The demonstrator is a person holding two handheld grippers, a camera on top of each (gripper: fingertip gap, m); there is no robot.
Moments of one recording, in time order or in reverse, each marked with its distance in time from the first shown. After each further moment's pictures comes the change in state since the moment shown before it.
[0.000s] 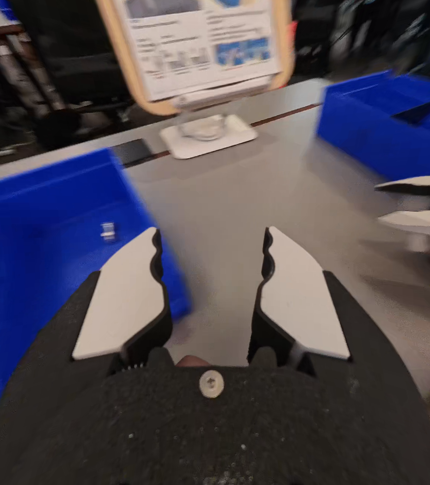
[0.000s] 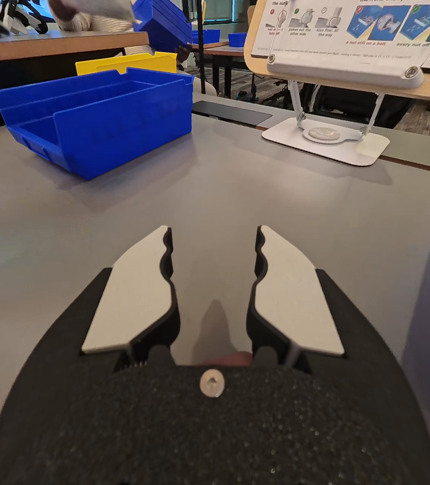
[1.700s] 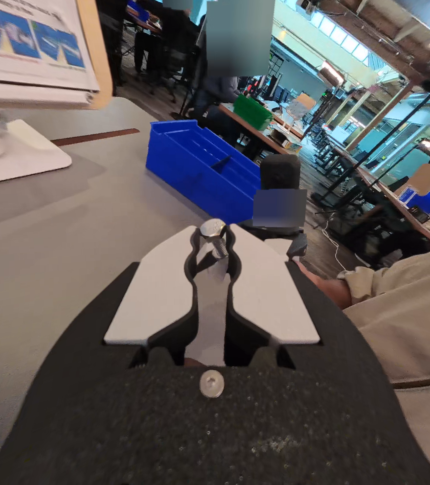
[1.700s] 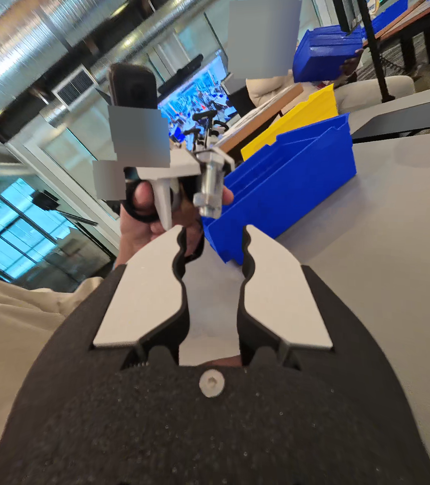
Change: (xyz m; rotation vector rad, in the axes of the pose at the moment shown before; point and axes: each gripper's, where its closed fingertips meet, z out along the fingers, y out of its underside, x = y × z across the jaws) left arm 0.098 -0.057 0.088 0.016 0.798 -0.292; right arm -0.077 -0.092 0.072 0.111 -0.661 0.520
